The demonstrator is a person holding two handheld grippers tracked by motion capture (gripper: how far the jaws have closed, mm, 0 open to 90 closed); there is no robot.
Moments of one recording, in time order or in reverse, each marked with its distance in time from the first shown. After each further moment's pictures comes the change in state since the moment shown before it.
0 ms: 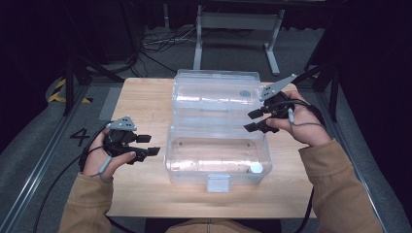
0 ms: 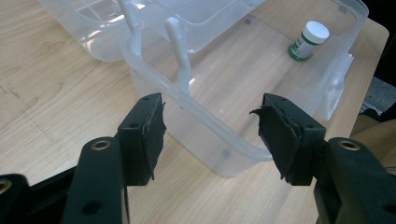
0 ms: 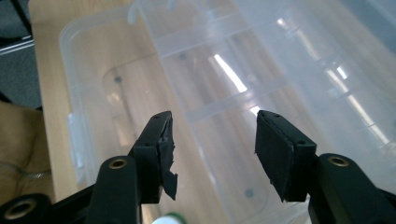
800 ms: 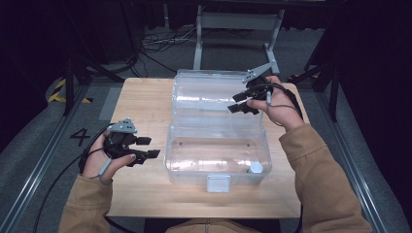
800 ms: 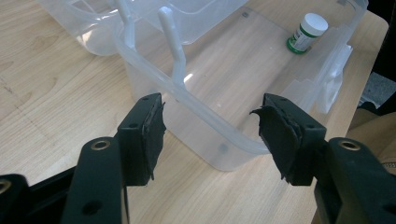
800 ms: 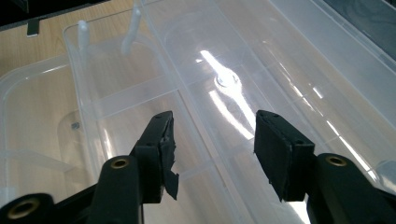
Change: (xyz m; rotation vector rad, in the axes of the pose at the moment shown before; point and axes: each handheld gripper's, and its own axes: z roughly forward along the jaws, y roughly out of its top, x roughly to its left) left arm -0.002 -0.001 0.004 0.018 -0.011 0.013; right arm -0.044 0.031 0.047 -0.059 -0.021 0.023
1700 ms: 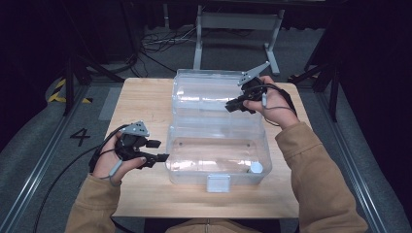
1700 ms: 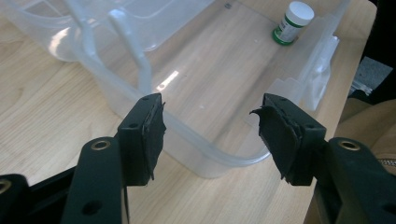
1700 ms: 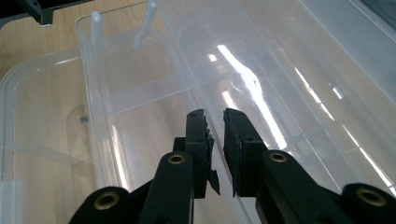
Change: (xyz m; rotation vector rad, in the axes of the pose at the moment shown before) left arm -0.016 0.010 0.021 0.051 -0.047 0.063; right arm 0.003 0.003 0.010 0.015 0.047 -0.038
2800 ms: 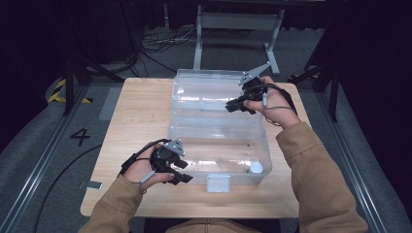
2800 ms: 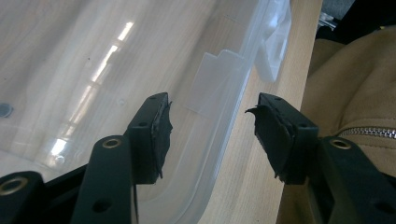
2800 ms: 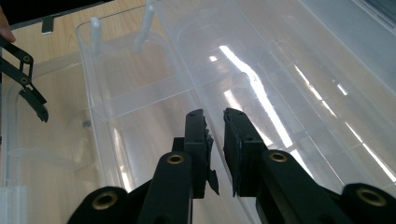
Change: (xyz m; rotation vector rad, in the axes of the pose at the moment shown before) left arm -0.035 0.010 0.073 0.215 -0.172 0.150; right arm 0.000 -0.002 0.000 -0.010 0.001 0.034
